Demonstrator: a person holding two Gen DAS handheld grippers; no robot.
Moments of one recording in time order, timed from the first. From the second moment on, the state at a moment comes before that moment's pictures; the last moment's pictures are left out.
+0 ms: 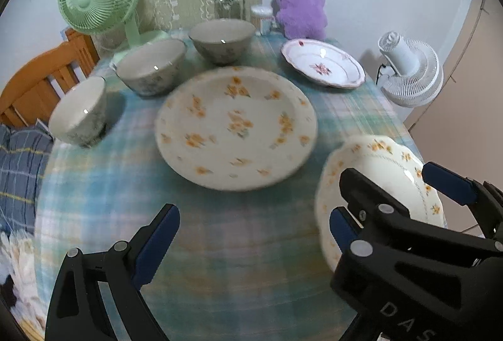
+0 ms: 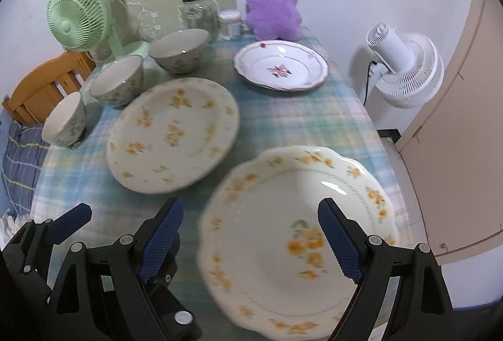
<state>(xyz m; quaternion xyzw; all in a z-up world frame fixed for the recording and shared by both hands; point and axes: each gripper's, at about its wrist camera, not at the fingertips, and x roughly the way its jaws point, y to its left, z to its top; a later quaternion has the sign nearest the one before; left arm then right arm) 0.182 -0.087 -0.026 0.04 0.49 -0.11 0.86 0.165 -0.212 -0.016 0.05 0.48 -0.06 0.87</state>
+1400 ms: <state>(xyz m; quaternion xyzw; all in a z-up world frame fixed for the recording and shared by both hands) 0.351 -0.058 -0.104 0.04 0.54 -0.02 0.84 0.353 -0.198 -0.091 0.06 0.53 -0.04 0.84</state>
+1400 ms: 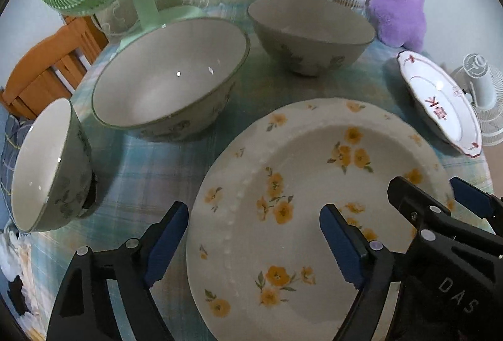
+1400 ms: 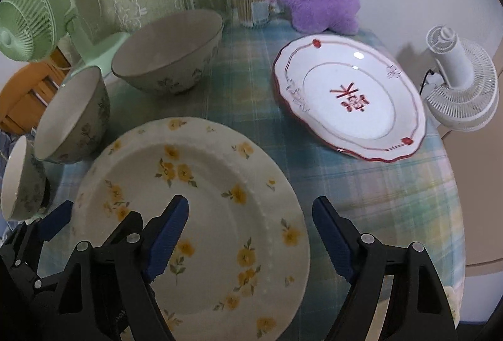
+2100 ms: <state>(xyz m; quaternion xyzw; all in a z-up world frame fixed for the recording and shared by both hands) 0.307 -0.027 -0.103 0.04 0.56 -0.03 0.83 0.322 -0.173 -0.103 0.06 0.56 -0.01 0.83</state>
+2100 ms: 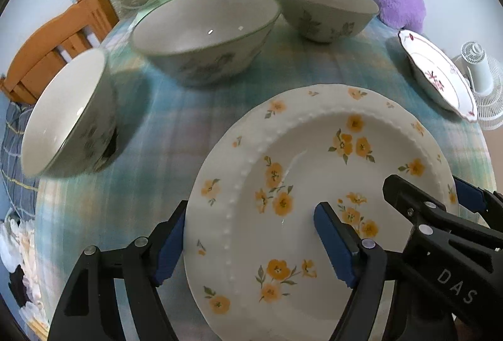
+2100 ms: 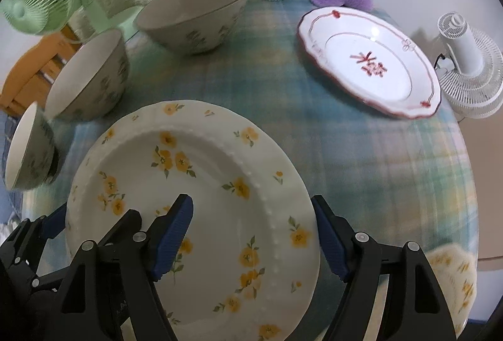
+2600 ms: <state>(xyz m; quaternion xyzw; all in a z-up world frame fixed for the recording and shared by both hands) 0.278 -0.022 -0.103 0.05 0.56 -0.05 0.83 0.292 -0.155 -0.117 0.07 0.59 0.01 0.81</state>
